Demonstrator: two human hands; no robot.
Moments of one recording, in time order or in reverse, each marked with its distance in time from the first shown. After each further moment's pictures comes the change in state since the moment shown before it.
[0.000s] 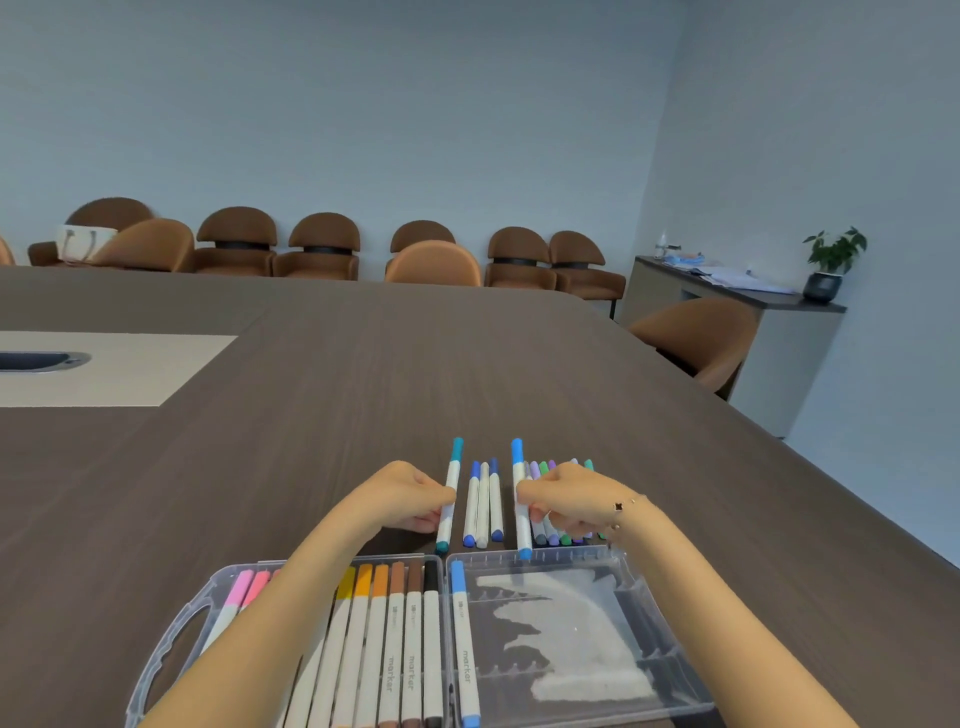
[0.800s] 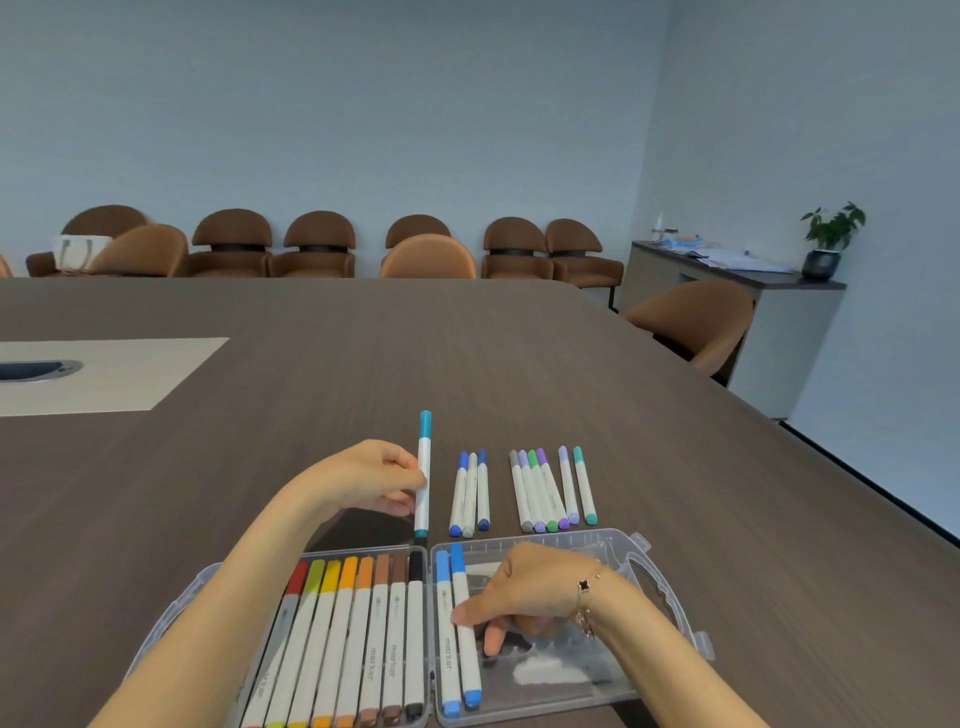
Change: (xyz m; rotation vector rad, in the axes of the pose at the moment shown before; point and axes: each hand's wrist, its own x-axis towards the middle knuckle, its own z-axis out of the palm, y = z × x) left_hand -0.025 0.009 -0.023 0.005 -0.039 0.114; right_hand -0.038 0.019 0.051 -0.067 -0.405 -0.025
